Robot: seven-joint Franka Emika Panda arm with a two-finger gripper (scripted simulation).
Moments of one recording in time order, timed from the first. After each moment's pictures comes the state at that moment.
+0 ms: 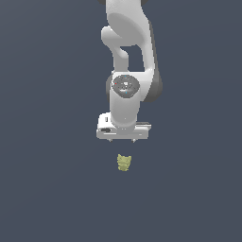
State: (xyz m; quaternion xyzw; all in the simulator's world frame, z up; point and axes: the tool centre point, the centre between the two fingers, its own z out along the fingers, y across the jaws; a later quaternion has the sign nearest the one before) arm 0.037 0.005 0.139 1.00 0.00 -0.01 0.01
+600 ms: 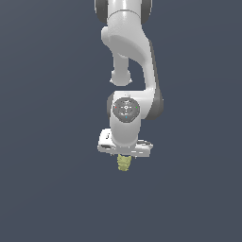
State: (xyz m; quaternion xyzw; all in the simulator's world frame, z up) arm 0.088 0.011 0.103 1.00 -0.06 0.00 0.00
